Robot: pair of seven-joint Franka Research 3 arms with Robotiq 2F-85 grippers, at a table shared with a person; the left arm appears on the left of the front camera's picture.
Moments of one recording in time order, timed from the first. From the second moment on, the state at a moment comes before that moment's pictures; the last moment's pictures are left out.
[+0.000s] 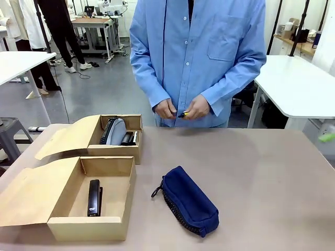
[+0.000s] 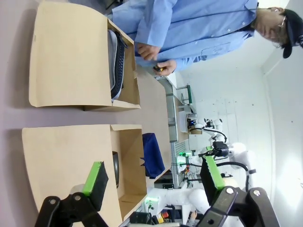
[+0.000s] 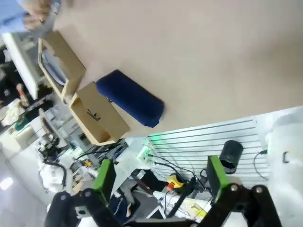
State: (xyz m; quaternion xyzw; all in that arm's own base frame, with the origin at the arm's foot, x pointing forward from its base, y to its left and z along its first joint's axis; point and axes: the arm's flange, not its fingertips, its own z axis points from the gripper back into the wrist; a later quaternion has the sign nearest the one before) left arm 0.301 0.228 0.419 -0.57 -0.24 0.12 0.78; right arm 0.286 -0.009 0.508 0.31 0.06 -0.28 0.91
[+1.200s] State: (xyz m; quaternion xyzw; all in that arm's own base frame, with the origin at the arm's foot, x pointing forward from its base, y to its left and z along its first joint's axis) left arm 0.301 0.228 0.419 -0.57 -0.24 0.12 0.78; right arm 0.321 0.346 0.464 0.05 0.05 -0.08 0.99
